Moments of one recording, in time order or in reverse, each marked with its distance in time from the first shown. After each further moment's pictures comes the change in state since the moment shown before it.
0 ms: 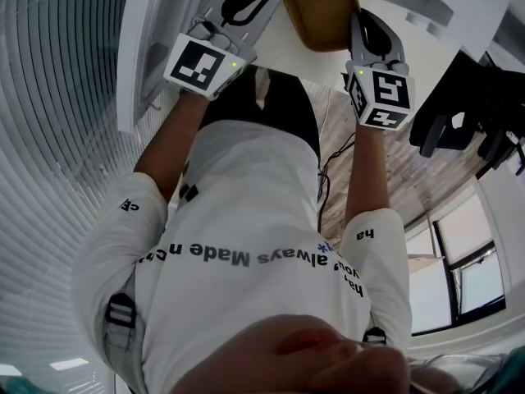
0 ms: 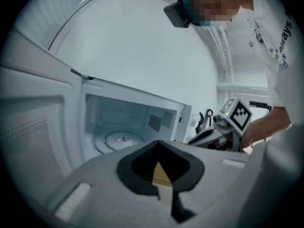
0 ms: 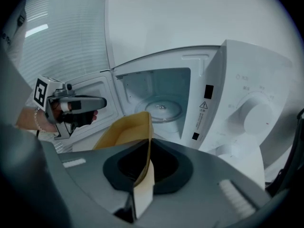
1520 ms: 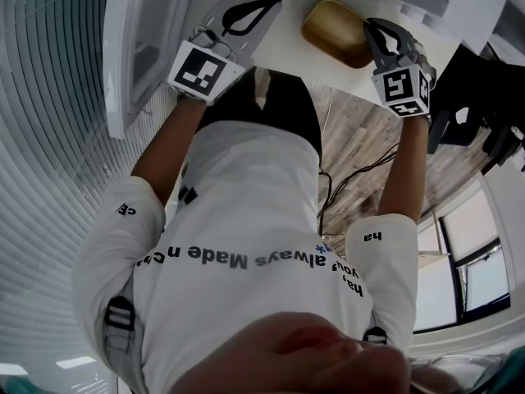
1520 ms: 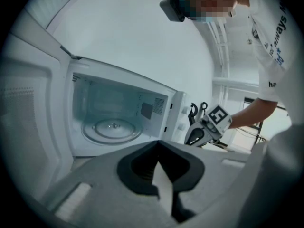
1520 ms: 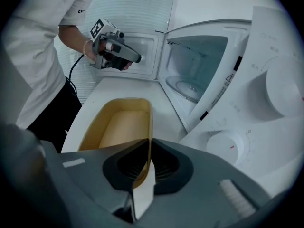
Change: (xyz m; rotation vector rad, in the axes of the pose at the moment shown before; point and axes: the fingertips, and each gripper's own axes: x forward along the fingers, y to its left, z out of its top) left arm 0.009 -0.027 -0.037 -0.002 0.090 -0.058; right arm -0.001 -0.045 -0.093 -0.690 0.222 0.271
